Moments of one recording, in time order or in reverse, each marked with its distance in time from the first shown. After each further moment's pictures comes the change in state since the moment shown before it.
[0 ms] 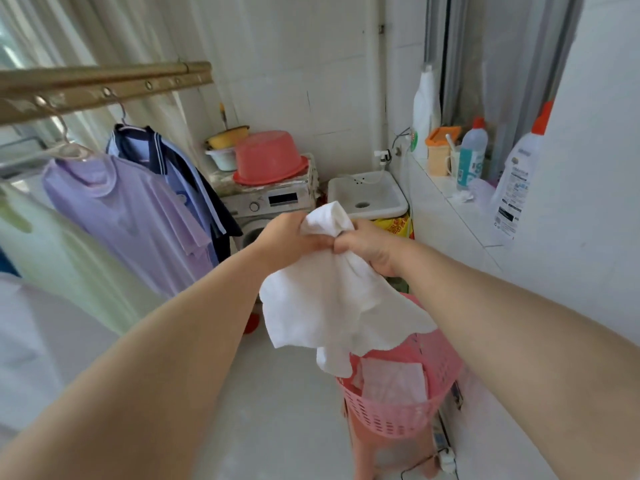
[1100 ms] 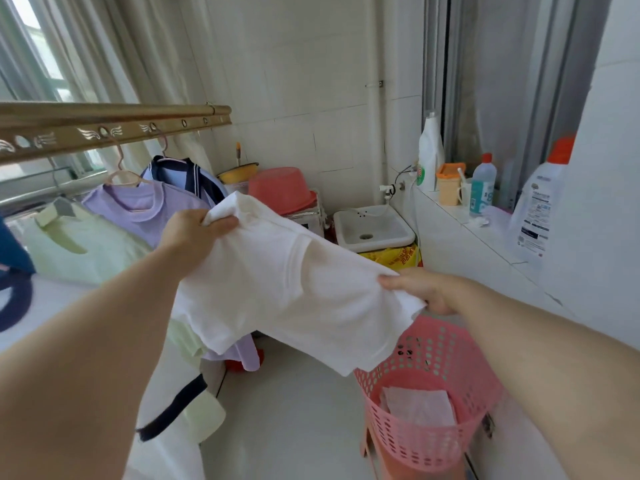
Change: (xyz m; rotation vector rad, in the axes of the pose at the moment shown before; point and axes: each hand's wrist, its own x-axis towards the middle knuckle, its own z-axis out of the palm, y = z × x) left_hand -0.048 -0.148 -0.166 -0.091 0.465 -0.157; right_hand -0.017 0.020 0.049 -0.085 0.104 0.273
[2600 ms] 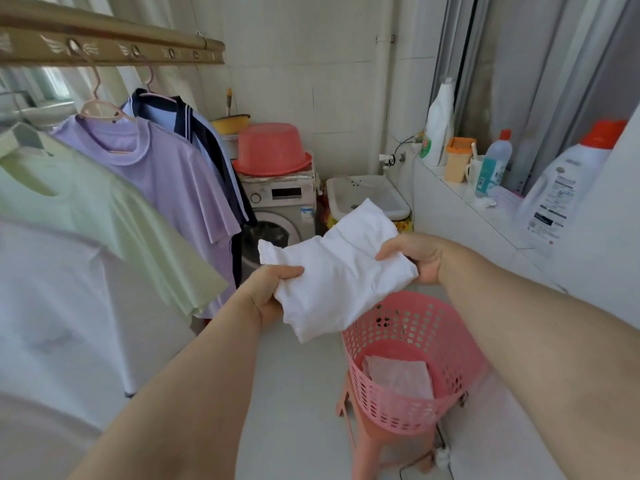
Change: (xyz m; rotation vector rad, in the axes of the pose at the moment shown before) left_hand -0.075 -0.032 0.111 -1.041 -0.602 -0.739; right_hand 0.028 -0.029 0.026 0.314 -0.071 0.111
